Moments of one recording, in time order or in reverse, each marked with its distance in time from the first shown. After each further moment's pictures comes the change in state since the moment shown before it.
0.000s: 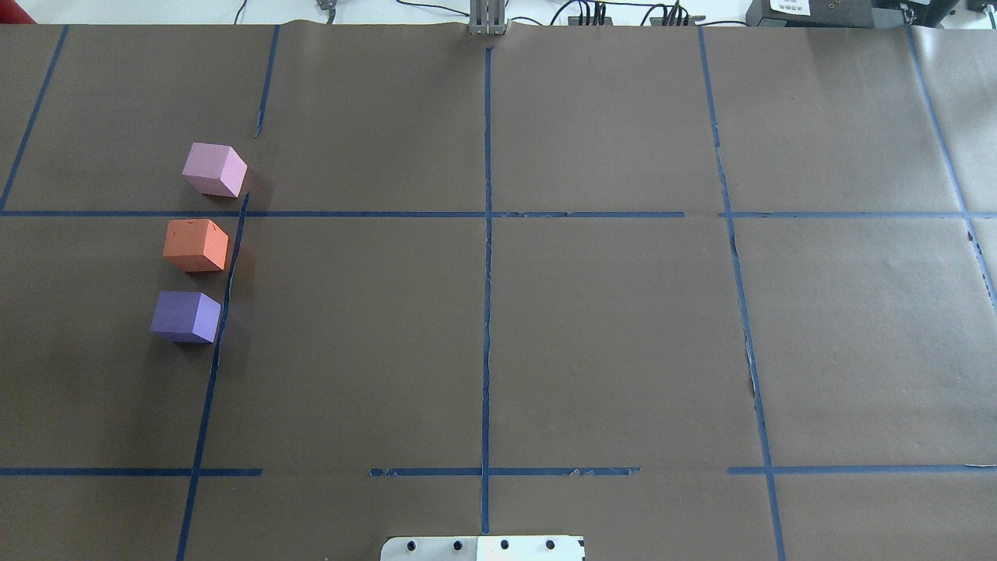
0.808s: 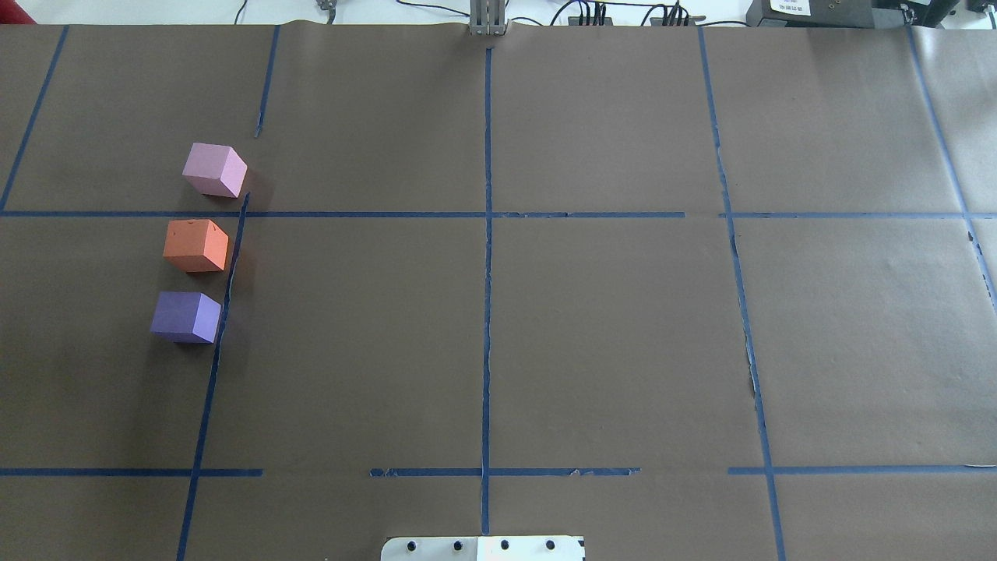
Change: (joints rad) left arm -0.003 0.006 0.007 -0.002 -0.073 0.004; right arm 0.000 0.000 0.001 0.000 0.000 0.000
